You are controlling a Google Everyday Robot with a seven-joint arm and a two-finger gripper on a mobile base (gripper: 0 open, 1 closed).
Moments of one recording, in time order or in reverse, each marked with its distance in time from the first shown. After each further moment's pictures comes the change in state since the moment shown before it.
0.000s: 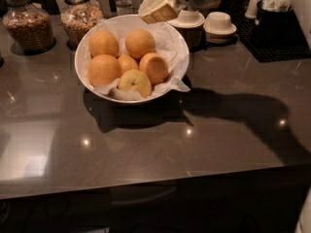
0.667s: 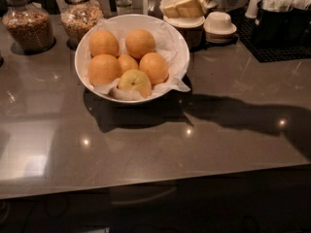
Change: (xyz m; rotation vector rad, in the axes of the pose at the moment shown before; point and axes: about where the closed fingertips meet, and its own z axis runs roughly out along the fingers) arm 0.000 0.016 -0.058 0.071 -0.124 0.097
